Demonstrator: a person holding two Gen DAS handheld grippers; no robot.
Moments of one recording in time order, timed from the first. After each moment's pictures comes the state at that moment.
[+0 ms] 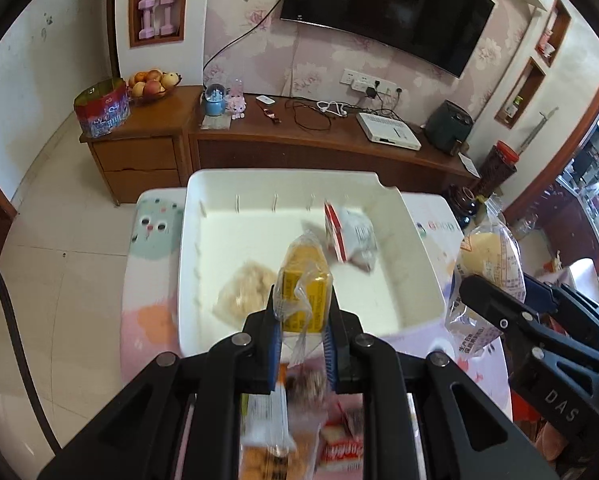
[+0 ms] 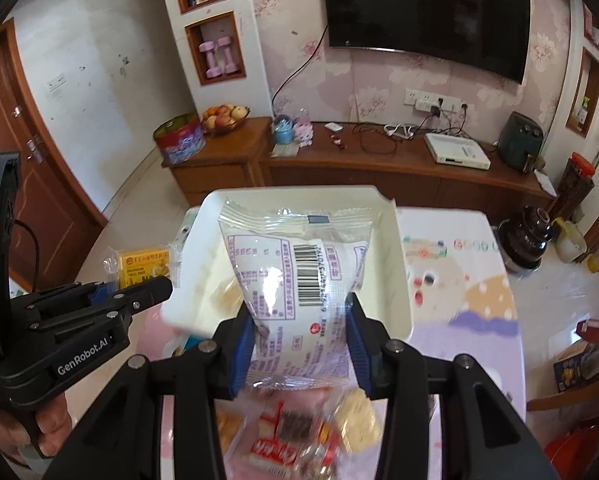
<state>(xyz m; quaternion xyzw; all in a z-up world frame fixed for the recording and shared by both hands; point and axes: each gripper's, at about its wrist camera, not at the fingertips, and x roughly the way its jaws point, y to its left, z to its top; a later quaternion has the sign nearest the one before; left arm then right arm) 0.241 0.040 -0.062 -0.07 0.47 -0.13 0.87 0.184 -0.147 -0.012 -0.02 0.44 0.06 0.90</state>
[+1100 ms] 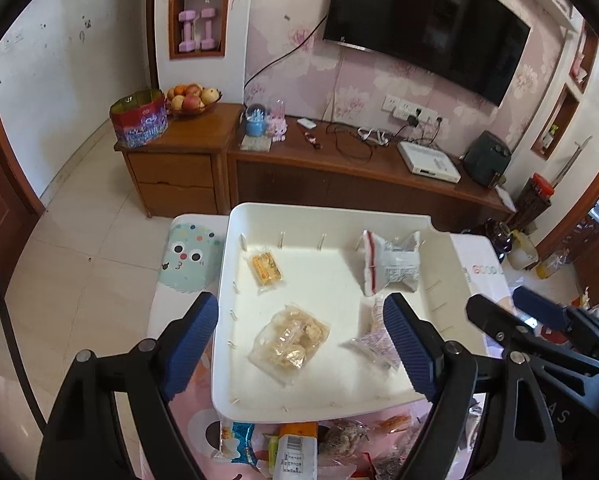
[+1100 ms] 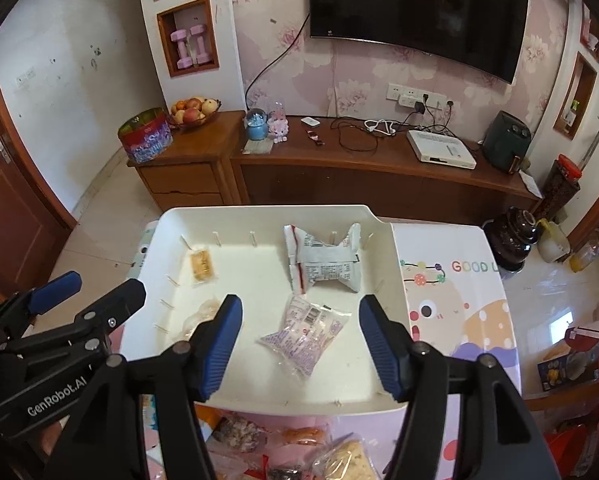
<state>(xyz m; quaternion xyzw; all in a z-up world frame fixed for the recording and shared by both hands) 0.262 0.058 -0.074 -0.08 0.43 -0.06 0.90 0.241 -0.135 -0.038 -0.02 0.46 0.02 0.89</state>
